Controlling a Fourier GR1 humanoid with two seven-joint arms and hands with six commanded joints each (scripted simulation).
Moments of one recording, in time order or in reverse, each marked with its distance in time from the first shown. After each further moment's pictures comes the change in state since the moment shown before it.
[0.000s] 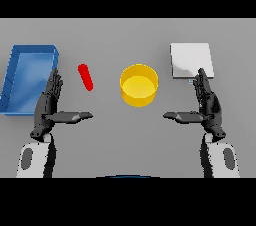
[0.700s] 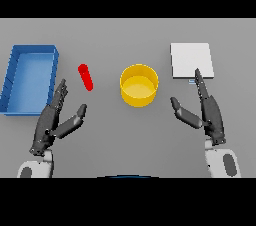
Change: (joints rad) left arm 0.176 0.049 -0.167 -0.259 -0.176 -0.017 0.070; right arm 0.060 -0.084 0.111 -0.102 0.240 -0.042 -0.098
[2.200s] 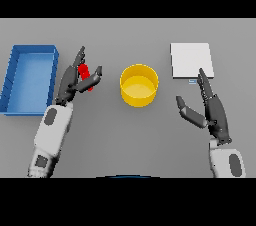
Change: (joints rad) left arm -0.625 -0.037 0.203 0.831 0.019 0.059 -0.192; right arm 0.001 -0.011 -0.035 -0.013 -0.088 0.053 0.023
